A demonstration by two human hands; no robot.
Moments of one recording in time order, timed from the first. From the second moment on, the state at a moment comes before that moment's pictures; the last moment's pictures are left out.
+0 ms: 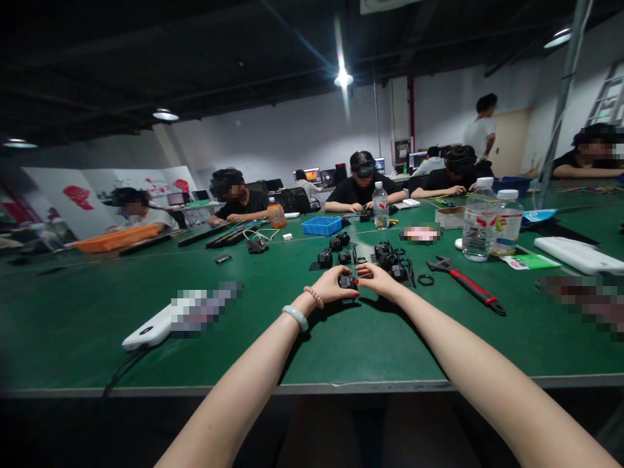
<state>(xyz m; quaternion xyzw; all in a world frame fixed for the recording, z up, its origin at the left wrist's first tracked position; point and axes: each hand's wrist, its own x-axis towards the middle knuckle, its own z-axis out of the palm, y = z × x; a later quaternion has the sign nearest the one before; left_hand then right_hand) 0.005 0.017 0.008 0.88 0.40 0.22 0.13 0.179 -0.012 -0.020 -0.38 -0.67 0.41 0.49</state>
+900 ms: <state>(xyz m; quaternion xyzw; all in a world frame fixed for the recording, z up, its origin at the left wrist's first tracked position) -0.003 0.004 0.033 0.93 0.35 0.13 0.08 0.177 0.000 -0.029 -0.35 -0.73 0.39 0.44</state>
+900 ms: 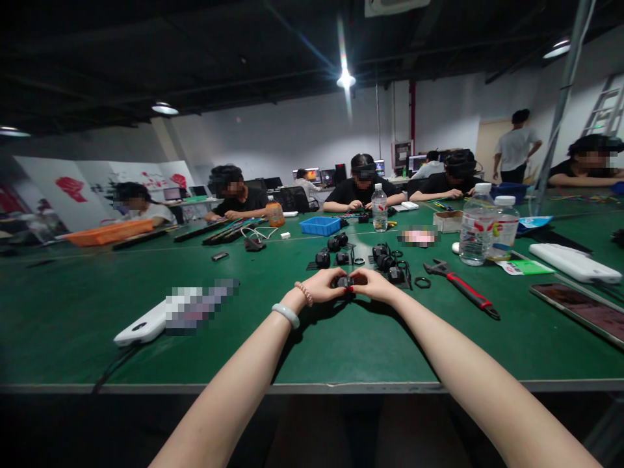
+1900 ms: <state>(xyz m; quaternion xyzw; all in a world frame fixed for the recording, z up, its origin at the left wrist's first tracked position) -0.003 0.024 0.019 0.90 0.35 0.15 0.21 0.177 -0.003 -0.020 -0.37 -0.74 0.36 0.42</state>
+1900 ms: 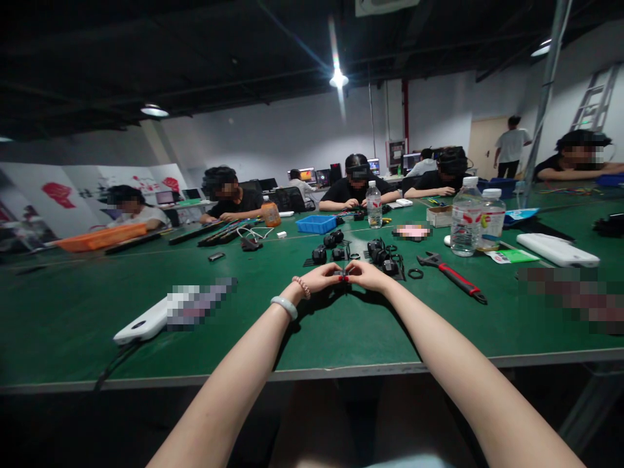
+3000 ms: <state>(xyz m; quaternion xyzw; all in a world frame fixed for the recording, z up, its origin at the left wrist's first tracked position) -0.003 0.027 0.014 0.88 0.37 0.15 0.26 0.175 -0.004 -0.021 -0.36 -0.72 0.39 0.45</state>
